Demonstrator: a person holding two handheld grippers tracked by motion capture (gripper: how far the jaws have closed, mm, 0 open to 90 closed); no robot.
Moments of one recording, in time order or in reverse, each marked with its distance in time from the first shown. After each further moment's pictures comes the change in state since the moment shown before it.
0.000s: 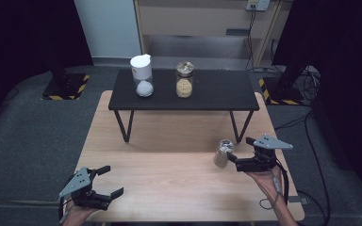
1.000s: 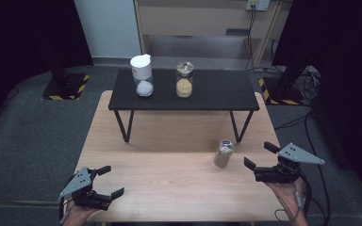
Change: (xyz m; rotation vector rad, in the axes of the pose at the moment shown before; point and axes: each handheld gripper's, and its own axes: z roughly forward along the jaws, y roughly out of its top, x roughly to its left) left arm -0.001 0.001 0.001 0.004 -0.001 0.001; right arm 0.004 -0.015 -0.061 -0.102 -0.026 0.015
